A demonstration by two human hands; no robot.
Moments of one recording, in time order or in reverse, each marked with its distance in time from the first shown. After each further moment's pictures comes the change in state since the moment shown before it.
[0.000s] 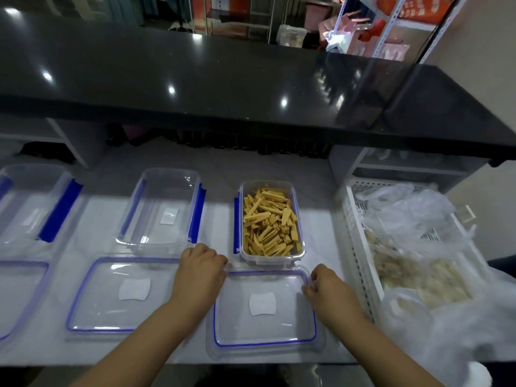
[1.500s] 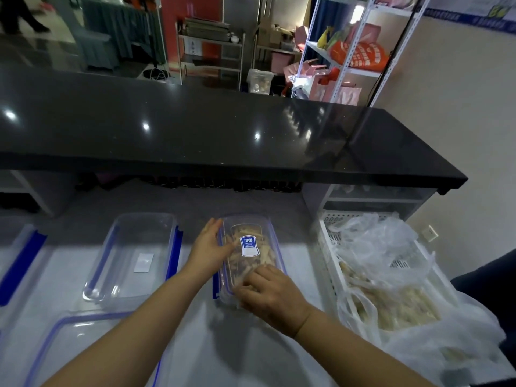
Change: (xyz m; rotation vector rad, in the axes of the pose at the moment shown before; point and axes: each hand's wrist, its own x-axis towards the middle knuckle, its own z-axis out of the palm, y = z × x) left_hand 0.111 0.021 -0.041 -0.990 -0.090 -0.273; right_hand 0.044 -0.053 -0.006 -0.292 0.600 -1.160
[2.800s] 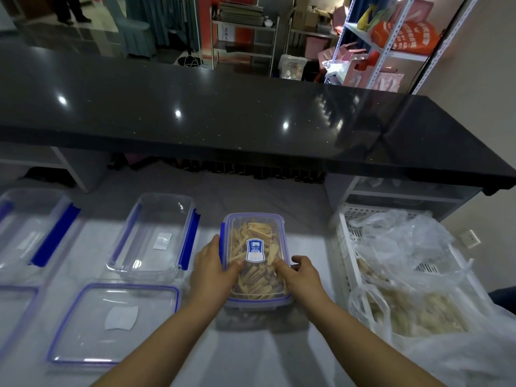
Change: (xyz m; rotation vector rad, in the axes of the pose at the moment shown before) left_hand -0.056 -0.030 0.027 0.049 0.240 -0.050; right_hand -0.009 0.024 0.008 0.996 -0.162 1.545
